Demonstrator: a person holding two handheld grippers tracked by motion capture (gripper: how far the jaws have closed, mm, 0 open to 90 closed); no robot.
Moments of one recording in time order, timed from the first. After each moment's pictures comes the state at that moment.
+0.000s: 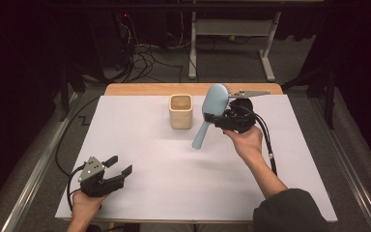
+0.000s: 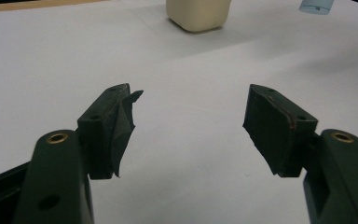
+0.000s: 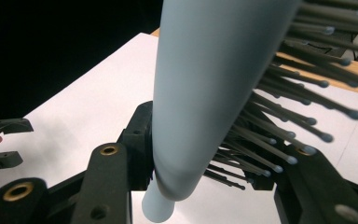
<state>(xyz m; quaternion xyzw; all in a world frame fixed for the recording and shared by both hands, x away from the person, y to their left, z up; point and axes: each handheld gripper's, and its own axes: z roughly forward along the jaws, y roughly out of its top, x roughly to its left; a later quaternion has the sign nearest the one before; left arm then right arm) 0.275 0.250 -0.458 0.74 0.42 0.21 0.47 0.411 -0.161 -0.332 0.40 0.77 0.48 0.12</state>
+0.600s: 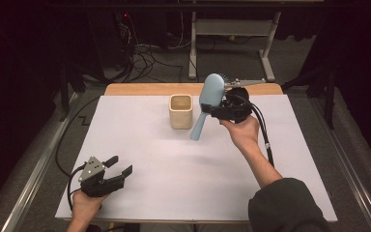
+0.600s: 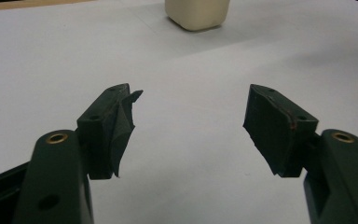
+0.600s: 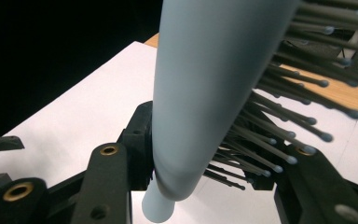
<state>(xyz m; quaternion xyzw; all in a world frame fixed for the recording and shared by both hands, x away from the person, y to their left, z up) 0.276 0.250 -0.459 0.74 0.42 0.21 0.47 0.429 -0.150 -0.315 0.40 0.77 0.47 0.13</state>
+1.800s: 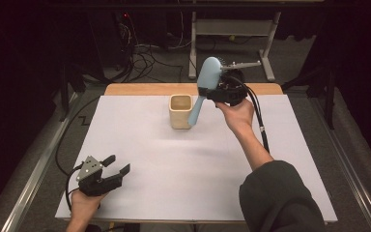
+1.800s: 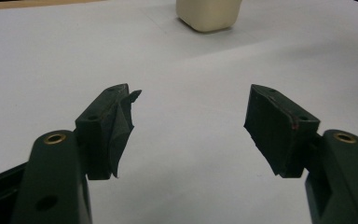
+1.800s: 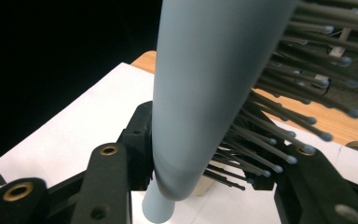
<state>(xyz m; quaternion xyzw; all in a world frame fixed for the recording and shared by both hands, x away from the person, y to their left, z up) 0.277 0.255 -0.459 0.74 0.43 0.22 0.47 0.463 -0.139 -0.291 0.42 0.76 0.48 0.14</state>
